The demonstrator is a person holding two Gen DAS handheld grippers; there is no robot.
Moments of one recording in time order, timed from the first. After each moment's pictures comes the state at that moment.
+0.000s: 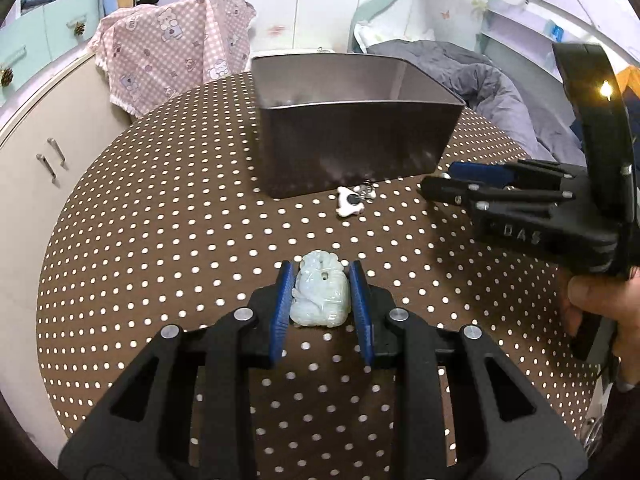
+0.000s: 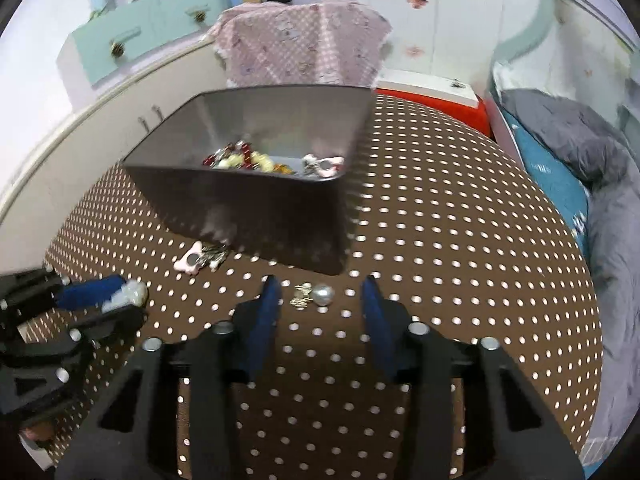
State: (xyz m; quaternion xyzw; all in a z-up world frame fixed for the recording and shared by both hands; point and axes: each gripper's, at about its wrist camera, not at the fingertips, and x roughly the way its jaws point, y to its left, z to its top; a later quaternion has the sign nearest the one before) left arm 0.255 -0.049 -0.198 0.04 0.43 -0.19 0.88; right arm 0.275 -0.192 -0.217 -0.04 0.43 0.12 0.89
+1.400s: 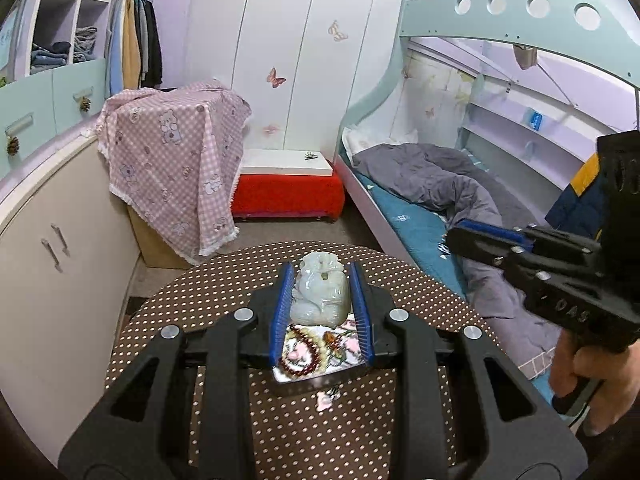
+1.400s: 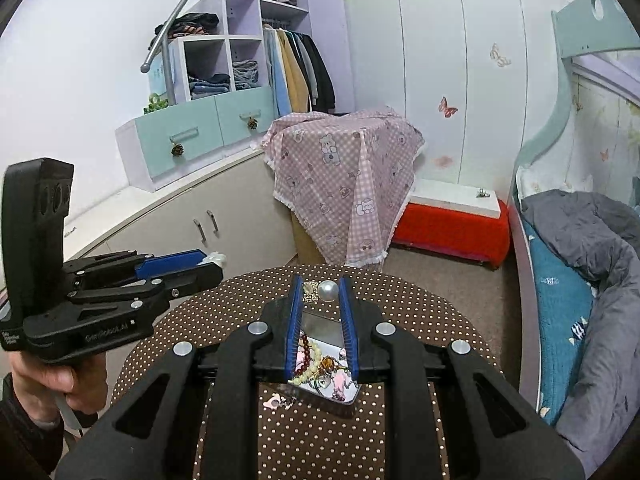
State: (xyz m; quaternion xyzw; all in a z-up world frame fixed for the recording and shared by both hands) left arm 0.304 -0.044 -0.045 -0.02 0.29 -0.22 0.93; right arm 0.281 -0.211 -0.053 0.00 0.27 0.20 0.94
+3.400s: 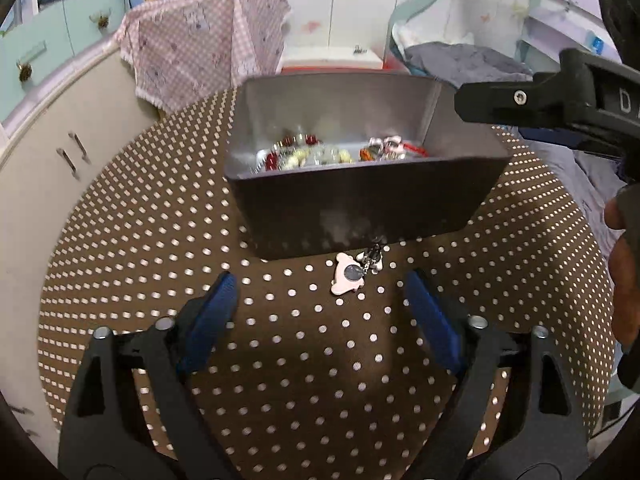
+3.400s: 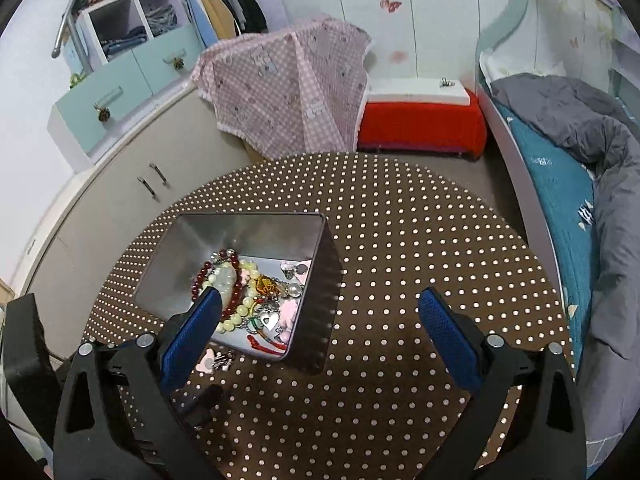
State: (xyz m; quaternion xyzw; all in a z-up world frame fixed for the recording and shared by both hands) left arm 0.304 -0.074 -0.209 0.04 0.45 -0.12 0.88; right arm 0.333 -0.224 -0.164 0.07 0.43 0.11 0.89
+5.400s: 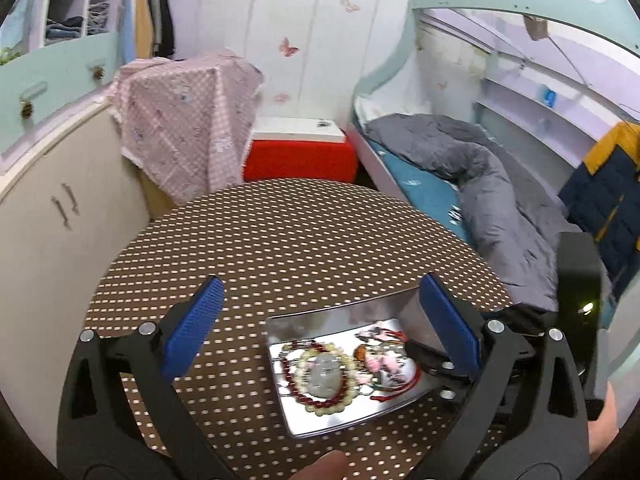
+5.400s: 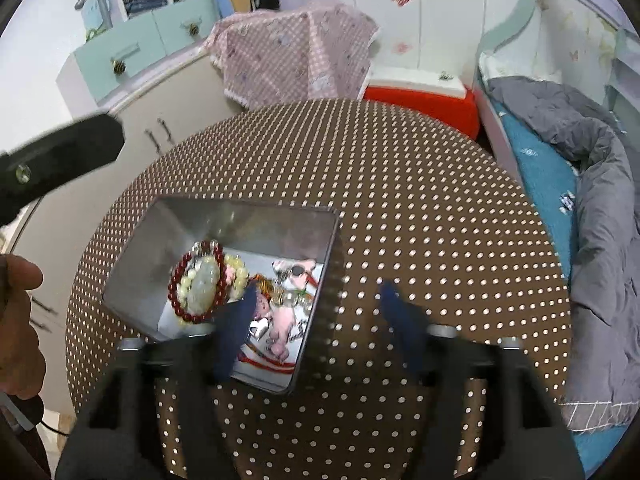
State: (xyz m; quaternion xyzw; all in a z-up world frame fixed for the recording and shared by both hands) left arm 0.250 -0.039 -0.103 0.00 0.33 -0.18 0.93; right arm 0.232 -0.205 -0.170 0.03 0.43 0.10 0.90
